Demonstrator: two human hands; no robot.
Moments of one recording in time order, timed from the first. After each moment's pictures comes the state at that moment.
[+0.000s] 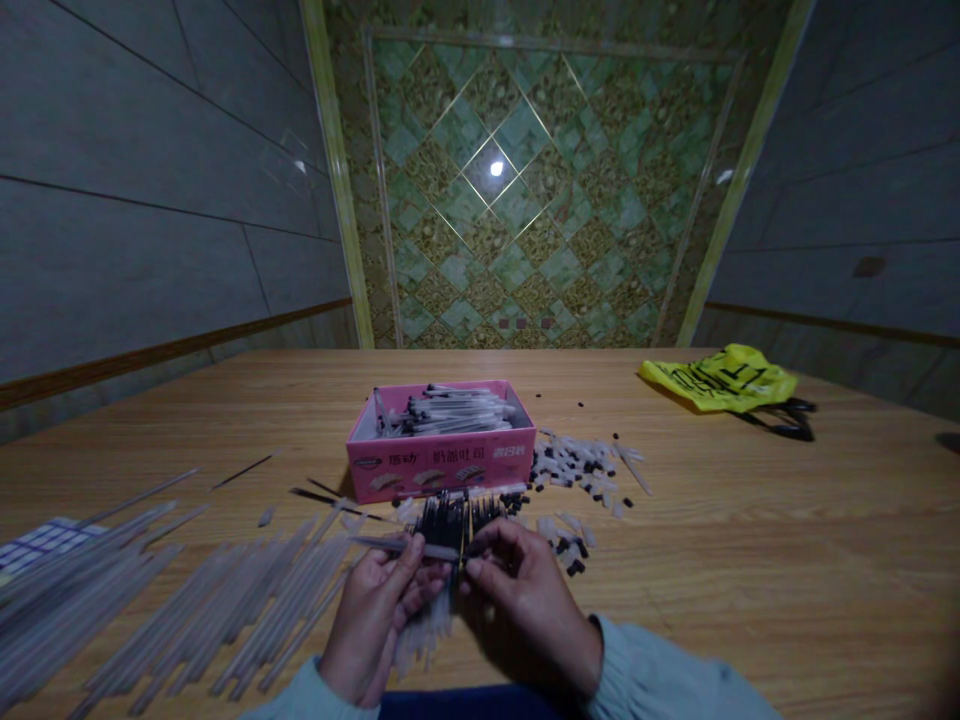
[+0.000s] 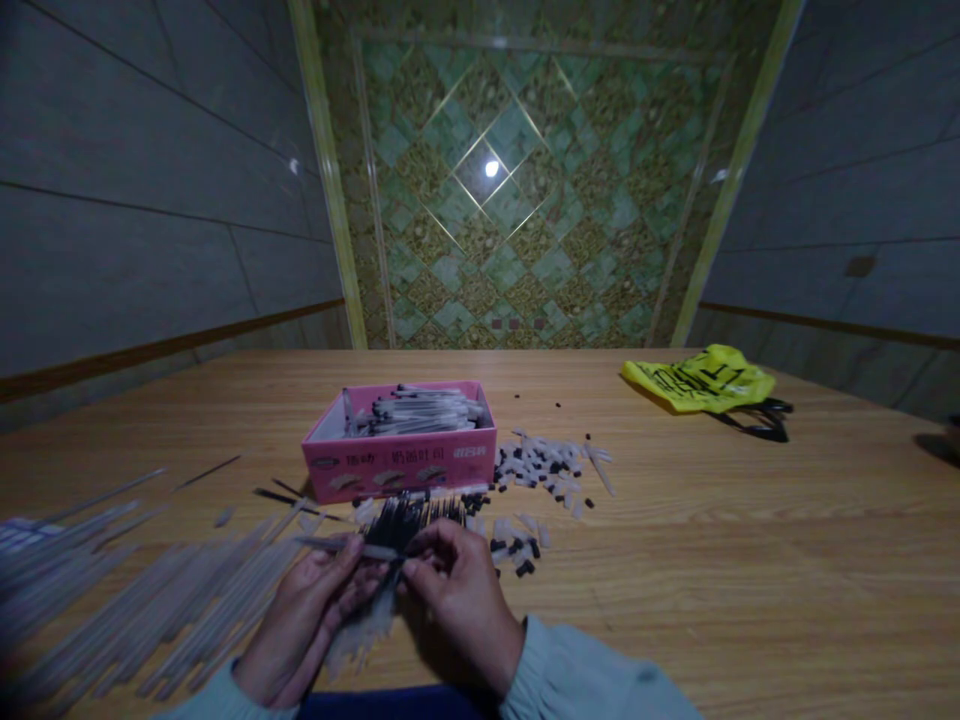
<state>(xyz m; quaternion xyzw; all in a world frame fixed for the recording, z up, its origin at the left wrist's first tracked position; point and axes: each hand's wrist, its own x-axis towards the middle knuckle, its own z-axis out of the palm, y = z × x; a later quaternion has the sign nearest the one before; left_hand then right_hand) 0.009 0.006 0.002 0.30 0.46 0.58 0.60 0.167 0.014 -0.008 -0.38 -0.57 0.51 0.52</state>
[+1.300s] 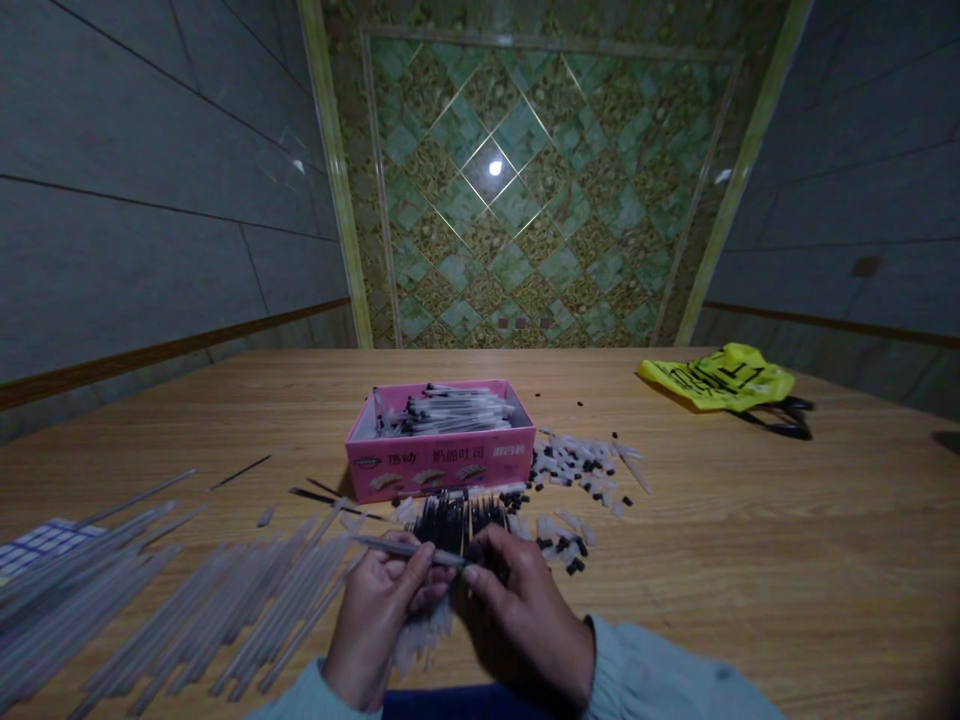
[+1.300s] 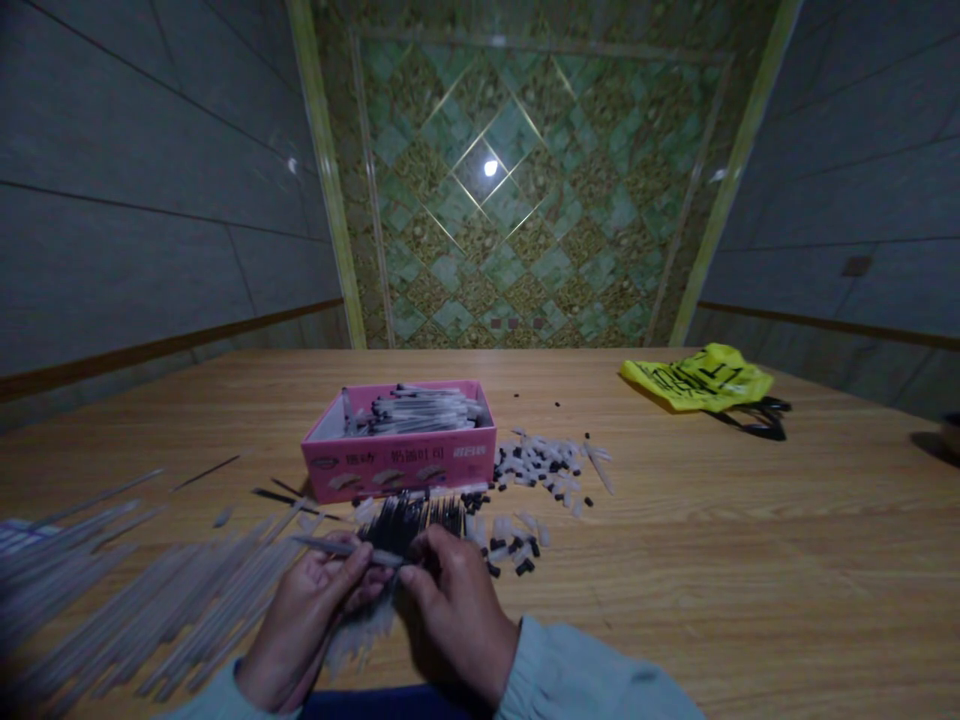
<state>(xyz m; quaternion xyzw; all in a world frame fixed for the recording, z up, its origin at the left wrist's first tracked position) 0.010 0.005 -0.002 0.35 0.46 0.58 0.58 0.172 0.008 -0.006 -0.44 -0.71 0.32 0.44</state>
